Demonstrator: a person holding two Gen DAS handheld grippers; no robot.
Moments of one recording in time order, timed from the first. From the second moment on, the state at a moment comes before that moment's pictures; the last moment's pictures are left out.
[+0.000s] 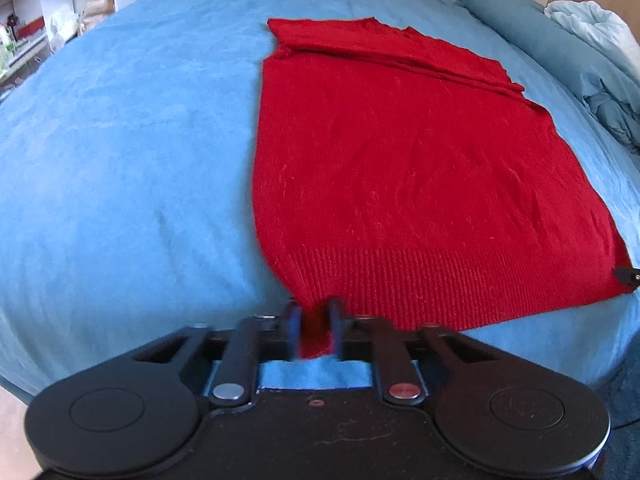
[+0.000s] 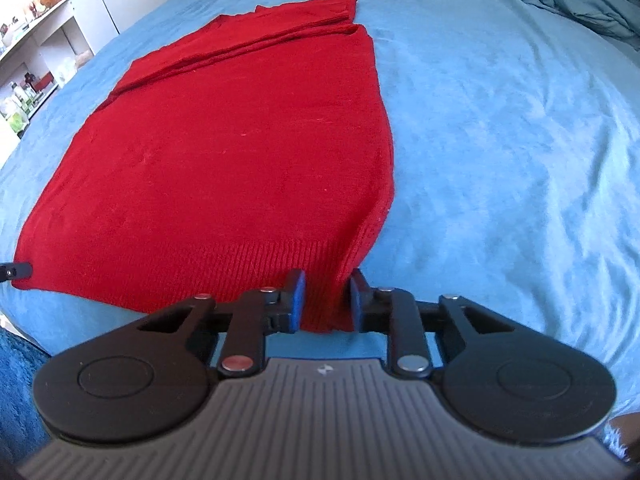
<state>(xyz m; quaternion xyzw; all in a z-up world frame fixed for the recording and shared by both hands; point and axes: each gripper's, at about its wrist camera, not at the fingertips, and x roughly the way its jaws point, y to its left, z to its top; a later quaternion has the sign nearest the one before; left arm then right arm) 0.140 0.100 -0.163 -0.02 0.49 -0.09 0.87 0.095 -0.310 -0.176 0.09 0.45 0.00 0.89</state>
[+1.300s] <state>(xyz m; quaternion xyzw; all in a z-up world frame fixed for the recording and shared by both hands) 0.477 0.061 -0.031 -0.04 0.29 0.00 0.95 0.463 -0.359 0.000 0.16 0.30 -0.02 0.94</state>
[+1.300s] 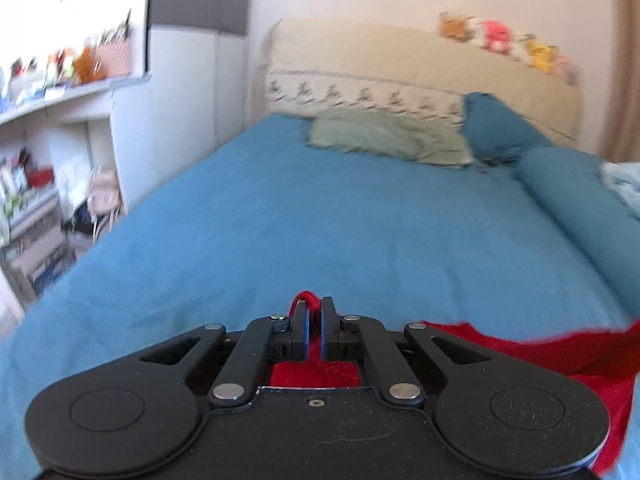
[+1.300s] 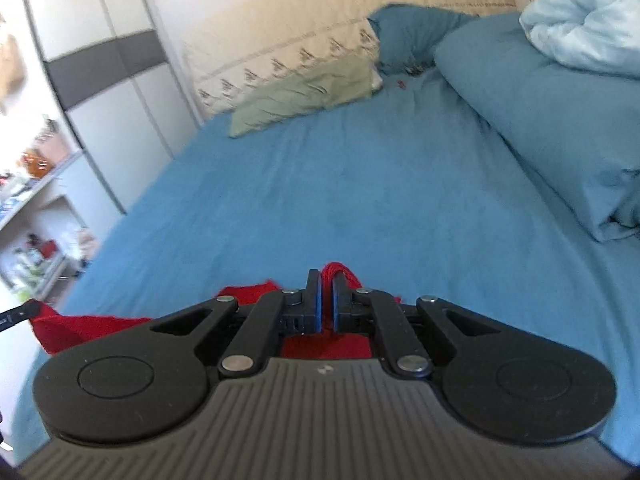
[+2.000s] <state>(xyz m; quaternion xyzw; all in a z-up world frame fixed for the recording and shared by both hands) 0.549 0.068 -0.107 -0.06 0.31 0.07 0.95 0.561 -0.381 -0.109 0.16 0.27 -0.07 0.95</state>
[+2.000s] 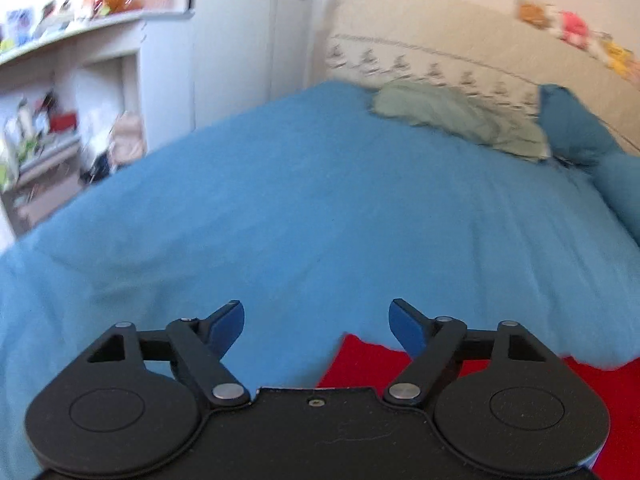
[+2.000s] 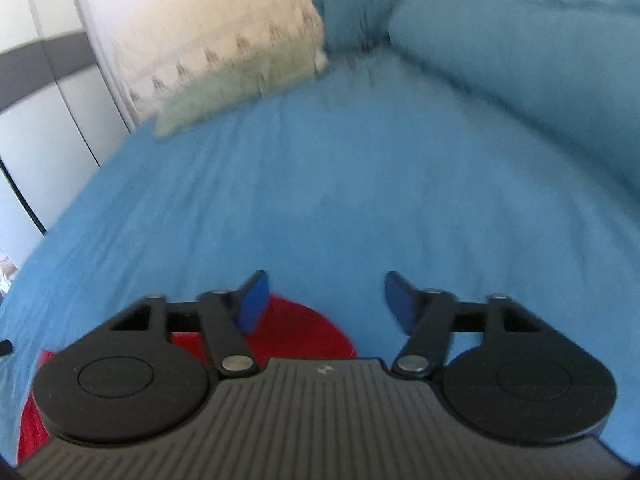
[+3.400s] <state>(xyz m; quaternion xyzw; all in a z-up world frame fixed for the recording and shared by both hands) 0.382 -0.024 -0.135 0.01 0.42 -0.10 0.90 0.340 -0.357 -0.152 0.19 0.39 -0.04 0.90</state>
